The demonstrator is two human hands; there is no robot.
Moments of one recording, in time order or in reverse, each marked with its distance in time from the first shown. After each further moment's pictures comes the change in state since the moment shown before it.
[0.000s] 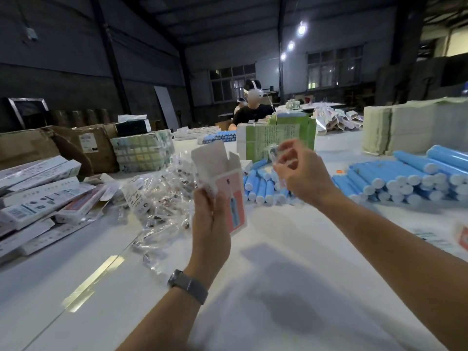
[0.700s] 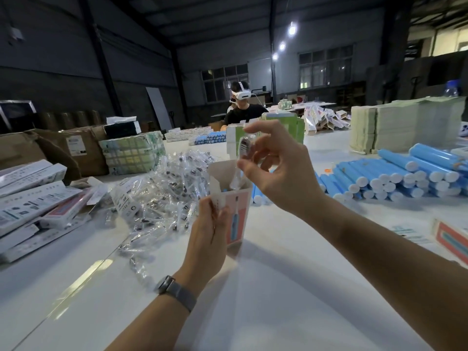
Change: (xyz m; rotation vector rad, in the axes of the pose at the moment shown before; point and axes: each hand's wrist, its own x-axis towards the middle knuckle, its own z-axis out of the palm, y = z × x) left_hand -0.013 -0.008 0.002 0.246 -0.201 0.112; right_hand -0.030 -0.052 -0.008 0.164 0.089 -0.501
